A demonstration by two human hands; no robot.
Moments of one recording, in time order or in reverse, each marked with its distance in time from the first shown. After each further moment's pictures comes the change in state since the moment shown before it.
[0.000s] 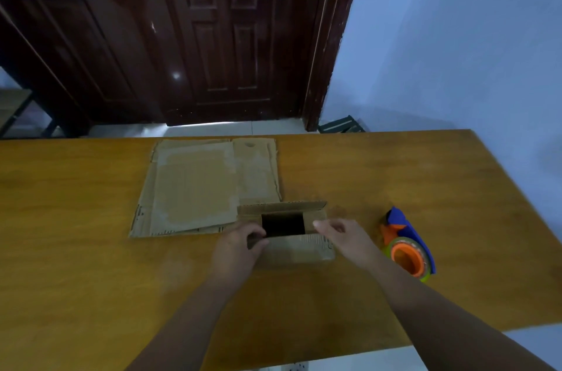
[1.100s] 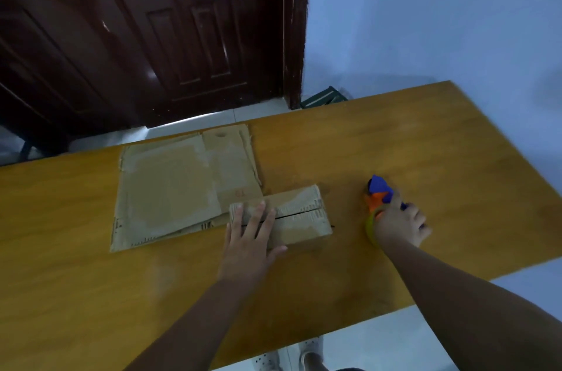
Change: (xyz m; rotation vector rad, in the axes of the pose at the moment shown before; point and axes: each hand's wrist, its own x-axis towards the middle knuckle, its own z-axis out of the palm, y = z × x) left_hand 0.005 0.002 0.058 0.655 -0.259 0.251; right_hand 0.003 0.098 -0.035 -0.481 0.596 0.712
